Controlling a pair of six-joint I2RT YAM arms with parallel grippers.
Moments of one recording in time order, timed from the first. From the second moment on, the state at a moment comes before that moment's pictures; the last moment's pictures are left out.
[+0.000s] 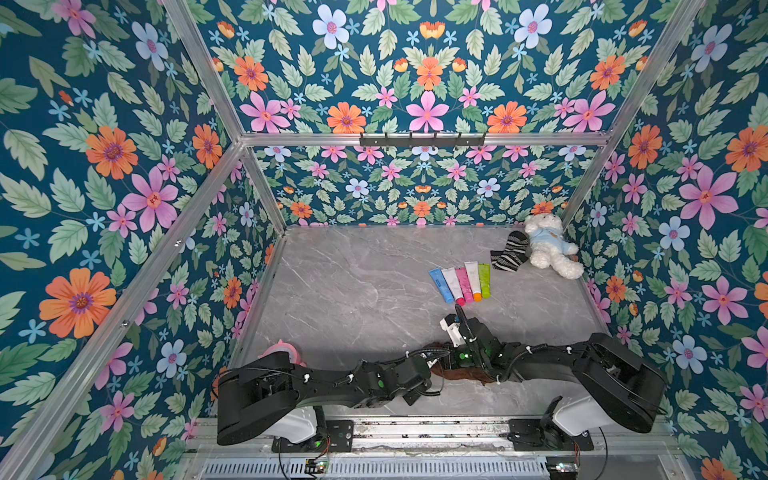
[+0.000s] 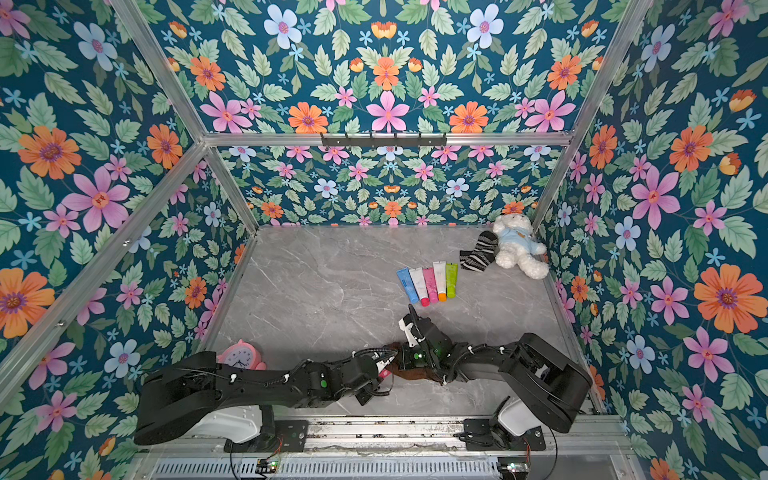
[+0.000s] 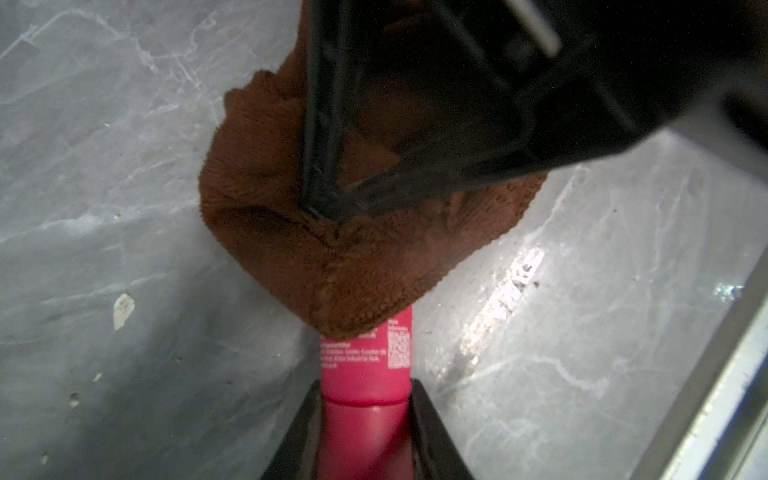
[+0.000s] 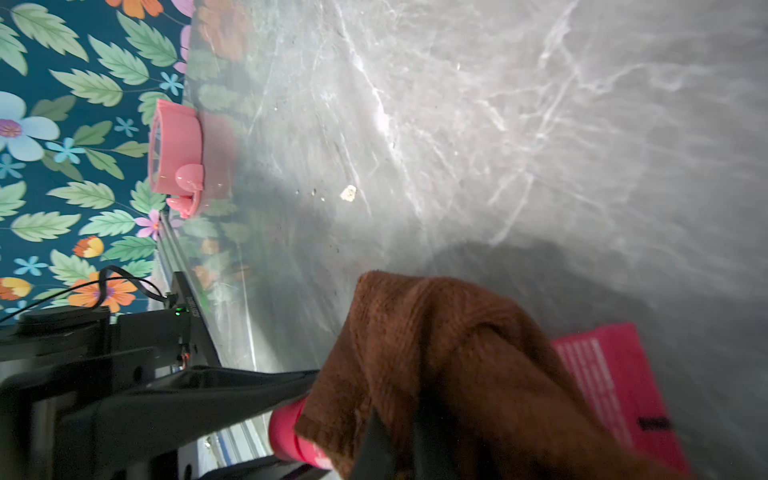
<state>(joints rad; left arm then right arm) -1.28 1.38 0.51 -0.07 -0.22 -0.26 0.81 1.50 0.44 0.32 -0.36 0.76</state>
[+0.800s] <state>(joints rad) -1.28 1.37 0.51 -0.04 -0.23 -0.26 0.79 1.38 0.47 0.08 -0.26 0.72</state>
